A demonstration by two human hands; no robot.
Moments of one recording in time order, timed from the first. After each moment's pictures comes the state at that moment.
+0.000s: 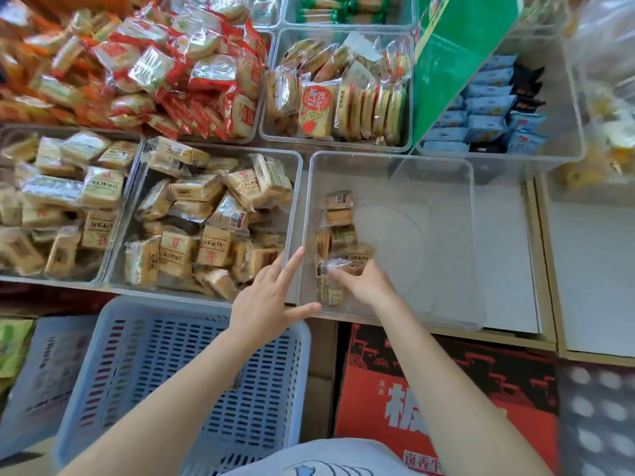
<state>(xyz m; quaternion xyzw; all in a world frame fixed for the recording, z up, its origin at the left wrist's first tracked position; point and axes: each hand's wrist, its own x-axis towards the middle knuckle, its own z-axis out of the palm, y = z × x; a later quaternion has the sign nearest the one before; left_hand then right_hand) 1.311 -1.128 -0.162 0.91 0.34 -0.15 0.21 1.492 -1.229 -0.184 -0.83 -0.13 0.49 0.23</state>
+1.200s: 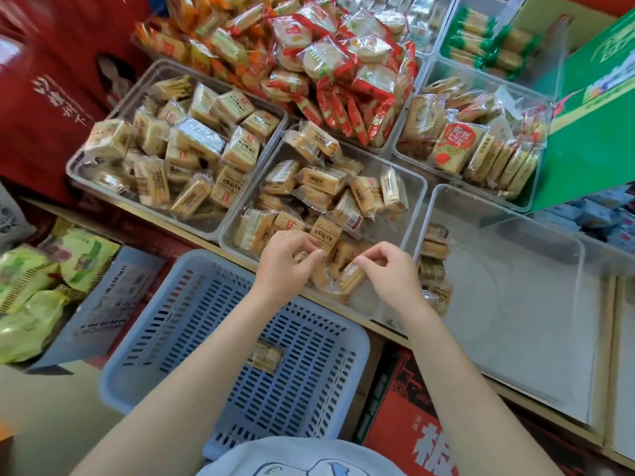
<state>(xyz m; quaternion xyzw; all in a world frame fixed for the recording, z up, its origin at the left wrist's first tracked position) 1.207 -1.038 -0.140 0.74 0.48 0.20 0.42 1.382 -1.118 -0.108 -0.82 -0.32 0.39 0.28</state>
